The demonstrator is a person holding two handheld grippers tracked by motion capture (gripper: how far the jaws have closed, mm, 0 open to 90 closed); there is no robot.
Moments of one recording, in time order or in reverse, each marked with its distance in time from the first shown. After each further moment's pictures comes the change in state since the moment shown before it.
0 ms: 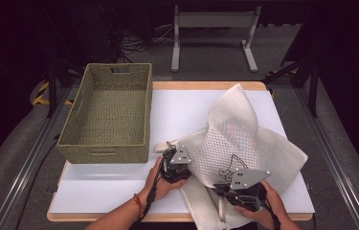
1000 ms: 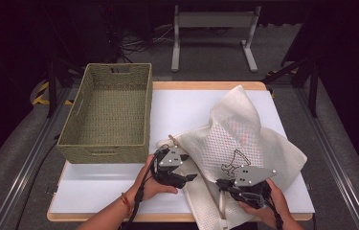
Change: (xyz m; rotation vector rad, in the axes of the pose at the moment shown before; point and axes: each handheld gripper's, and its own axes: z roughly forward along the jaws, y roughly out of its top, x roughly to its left) left arm 0.006 -0.004 -0.037 0.012 -0.005 0.087; right arm -0.005 0.000 -0.008 -0.026 -0.067 0.007
